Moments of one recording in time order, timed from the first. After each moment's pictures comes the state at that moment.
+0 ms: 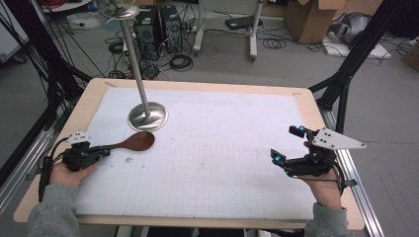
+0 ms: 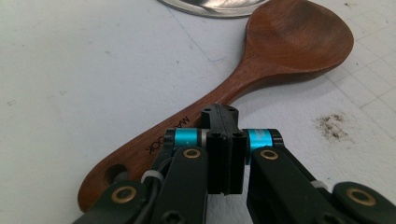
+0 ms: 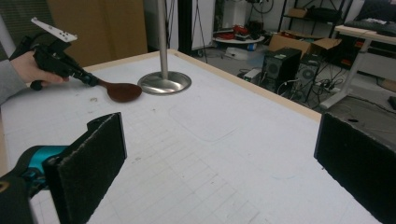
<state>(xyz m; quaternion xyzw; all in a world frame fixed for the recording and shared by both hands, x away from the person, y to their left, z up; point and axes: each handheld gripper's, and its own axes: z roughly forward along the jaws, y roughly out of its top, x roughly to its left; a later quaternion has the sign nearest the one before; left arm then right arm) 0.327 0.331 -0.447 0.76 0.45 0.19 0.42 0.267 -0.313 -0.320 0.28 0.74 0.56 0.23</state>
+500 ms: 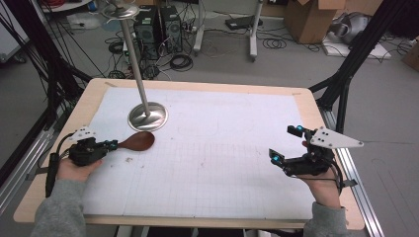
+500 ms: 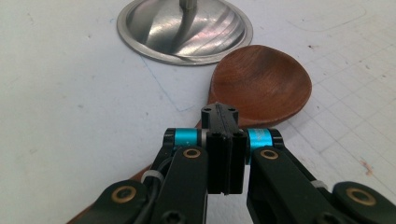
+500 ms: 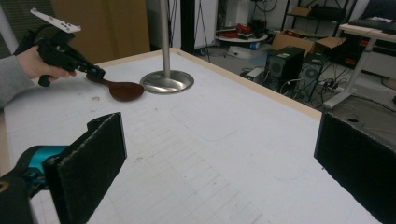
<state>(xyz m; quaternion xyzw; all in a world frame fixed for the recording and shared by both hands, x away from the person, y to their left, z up) 0.336 0.305 -0.433 0.76 0.44 0.20 0.44 0.269 -0.311 -0.320 0.28 0.74 0.56 0.22</state>
